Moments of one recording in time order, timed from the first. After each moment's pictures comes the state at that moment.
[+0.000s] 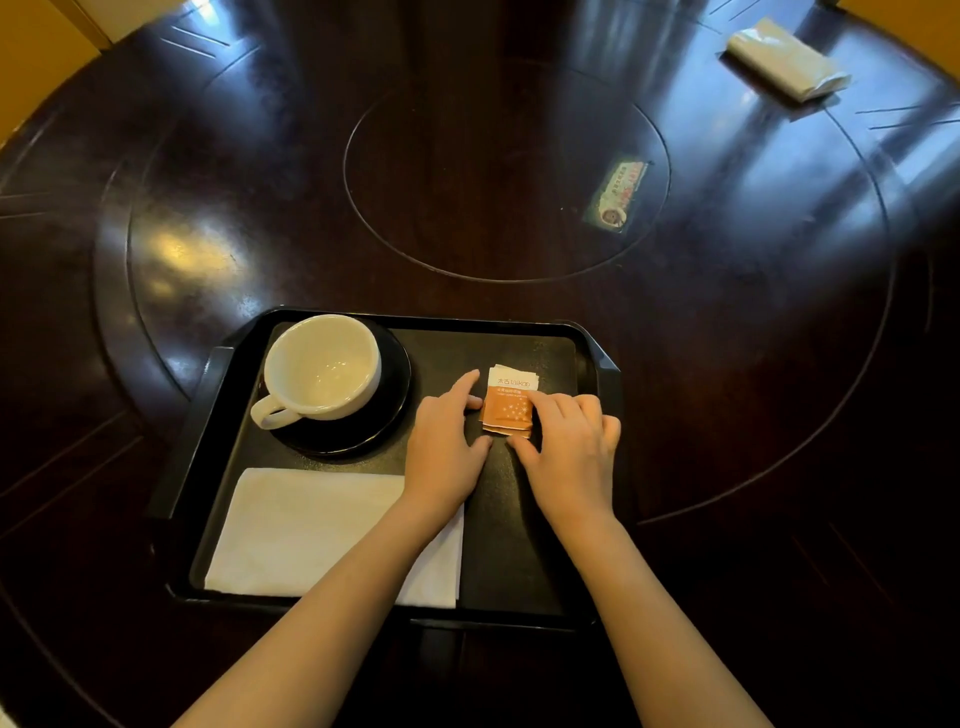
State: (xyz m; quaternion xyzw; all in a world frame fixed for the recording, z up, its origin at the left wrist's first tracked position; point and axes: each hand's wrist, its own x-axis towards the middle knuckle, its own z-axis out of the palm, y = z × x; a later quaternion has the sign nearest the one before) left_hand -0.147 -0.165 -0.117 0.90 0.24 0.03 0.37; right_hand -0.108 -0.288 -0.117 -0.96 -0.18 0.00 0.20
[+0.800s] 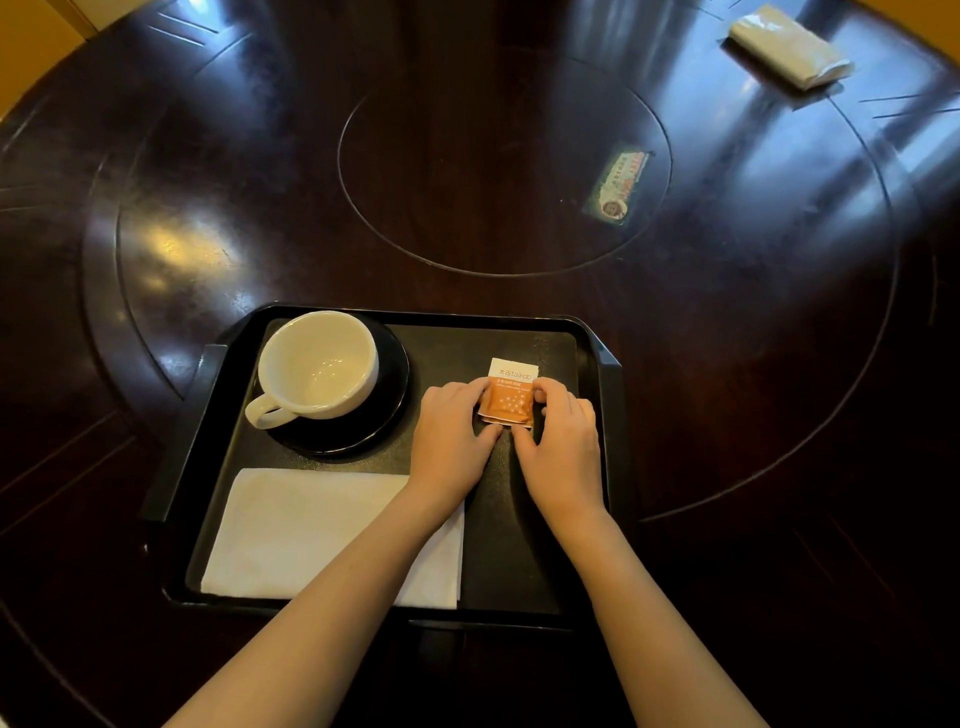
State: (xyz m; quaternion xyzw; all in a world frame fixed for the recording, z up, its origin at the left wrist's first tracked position) left_hand -0.139 -0.166 -0.116 0.93 0.19 0.03 0.32; right_hand -0.108 -0.278 -0.120 -0.93 -0.11 0.05 0.35
